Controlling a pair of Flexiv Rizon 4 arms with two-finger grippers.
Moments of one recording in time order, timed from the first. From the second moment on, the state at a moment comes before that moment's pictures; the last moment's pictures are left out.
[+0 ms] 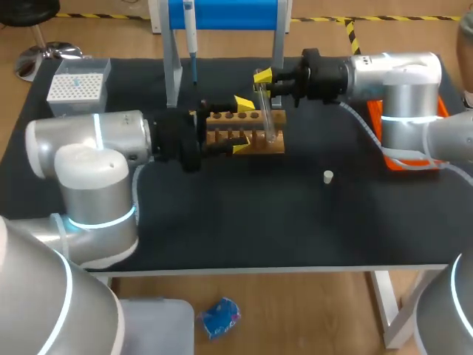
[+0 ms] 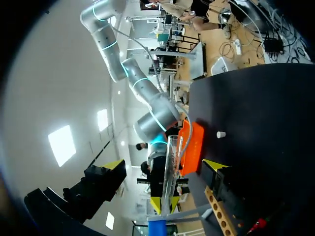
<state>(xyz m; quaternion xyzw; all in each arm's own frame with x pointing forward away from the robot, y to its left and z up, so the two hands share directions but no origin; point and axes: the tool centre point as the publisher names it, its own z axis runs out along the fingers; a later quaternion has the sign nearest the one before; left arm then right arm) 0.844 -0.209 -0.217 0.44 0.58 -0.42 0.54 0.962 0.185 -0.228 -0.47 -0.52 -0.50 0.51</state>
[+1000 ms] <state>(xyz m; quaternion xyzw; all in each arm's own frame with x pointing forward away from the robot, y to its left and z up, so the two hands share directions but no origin) 0.876 -0.260 -0.216 0.48 0.54 -0.43 0.54 0.962 0.185 -0.228 -0.47 -0.52 -0.50 0.51</state>
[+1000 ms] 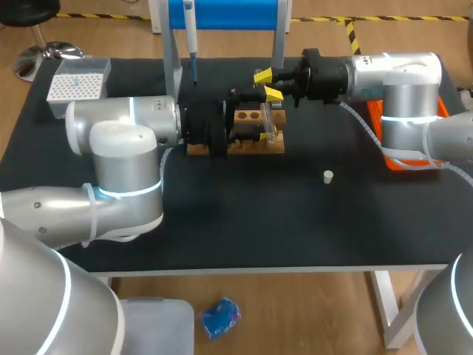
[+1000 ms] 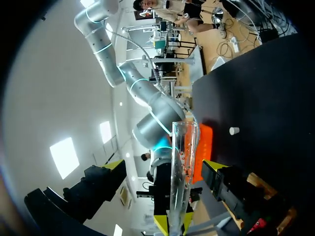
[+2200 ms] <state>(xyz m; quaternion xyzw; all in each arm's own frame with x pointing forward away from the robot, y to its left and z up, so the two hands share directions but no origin) 0.876 -0.261 -0.224 0.48 0.54 -0.44 0.53 0.962 0.185 -0.227 -0.47 -0.52 -0.50 0.51</state>
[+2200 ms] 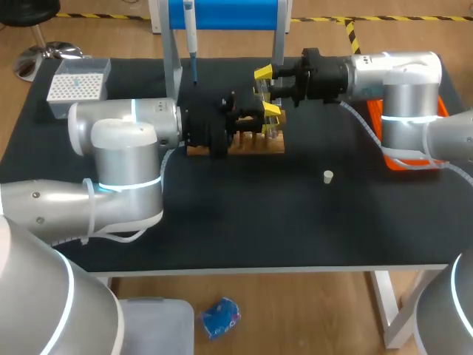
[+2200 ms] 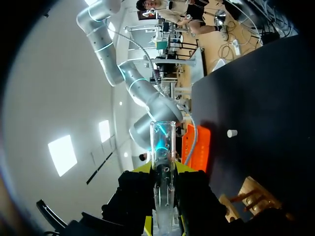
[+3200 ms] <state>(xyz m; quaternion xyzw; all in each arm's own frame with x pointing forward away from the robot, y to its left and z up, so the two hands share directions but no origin) 0.877 -0.261 -0.224 0.48 0.54 -0.44 0.53 0.967 0.131 -0.221 -0.38 -0.65 -0.57 0.34</state>
